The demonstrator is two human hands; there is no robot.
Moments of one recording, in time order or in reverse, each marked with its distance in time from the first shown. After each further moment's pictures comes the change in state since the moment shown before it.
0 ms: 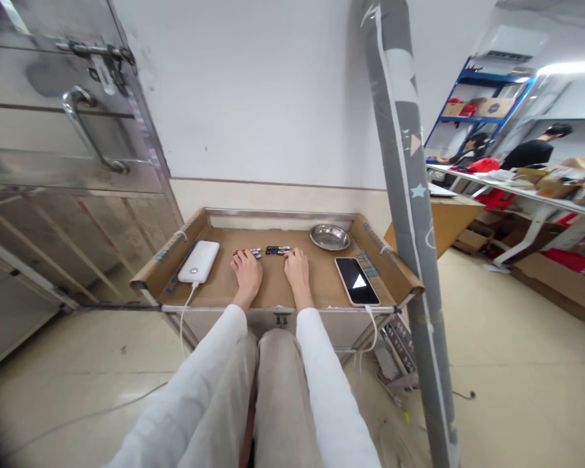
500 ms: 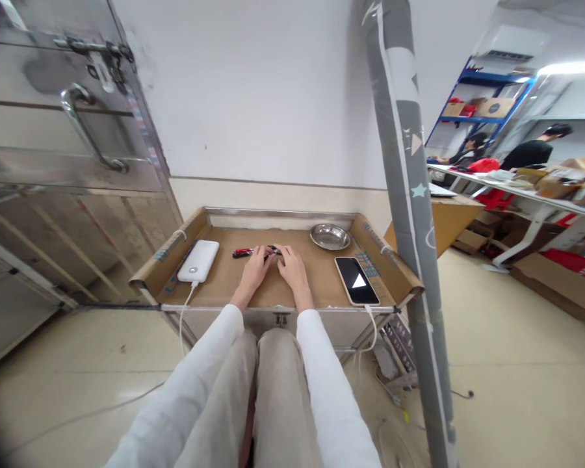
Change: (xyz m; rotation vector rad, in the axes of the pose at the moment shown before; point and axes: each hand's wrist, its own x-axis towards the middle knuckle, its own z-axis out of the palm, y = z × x) left_hand 0.013 -0.001 0.005 -0.630 -0.207 0.328; right_hand -0.001 -0.008 -0.008 0.278 0.049 -0.224
